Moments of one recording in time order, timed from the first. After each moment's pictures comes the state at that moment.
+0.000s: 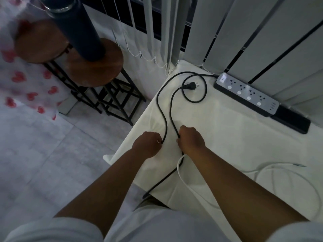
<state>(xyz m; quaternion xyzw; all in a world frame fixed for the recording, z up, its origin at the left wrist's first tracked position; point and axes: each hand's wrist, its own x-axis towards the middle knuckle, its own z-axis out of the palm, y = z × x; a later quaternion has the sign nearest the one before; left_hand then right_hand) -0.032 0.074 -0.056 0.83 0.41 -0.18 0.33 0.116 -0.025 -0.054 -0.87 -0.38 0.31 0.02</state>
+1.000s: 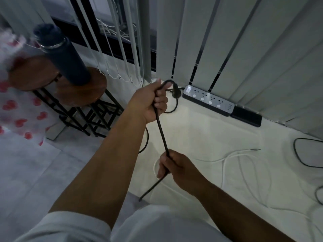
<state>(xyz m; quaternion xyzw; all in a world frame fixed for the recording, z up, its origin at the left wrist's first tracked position) 0.074 0.046 0.145 0.28 0.31 0.11 0.90 0.067 -0.164 0.056 -0.65 -0.32 0.47 0.50</state>
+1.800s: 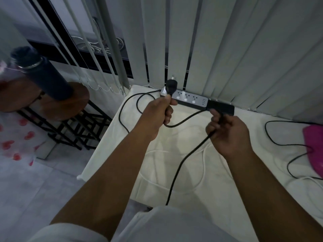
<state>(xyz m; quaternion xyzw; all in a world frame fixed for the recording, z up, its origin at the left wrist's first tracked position) 0.102 -0.069 0.139 0.59 0.27 0.13 0.75 0.208 -0.255 0.116 -0.37 0.14 0.37 0.84</state>
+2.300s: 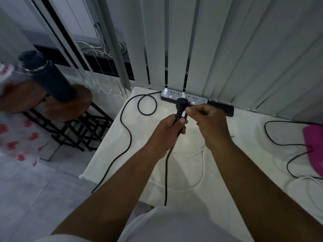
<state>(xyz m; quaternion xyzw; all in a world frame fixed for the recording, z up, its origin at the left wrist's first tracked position) 0.079 -0.125 0.127 0.68 0.26 0.10 0.68 0.179 -0.223 0.142 -0.74 -0.16 0.18 0.62</state>
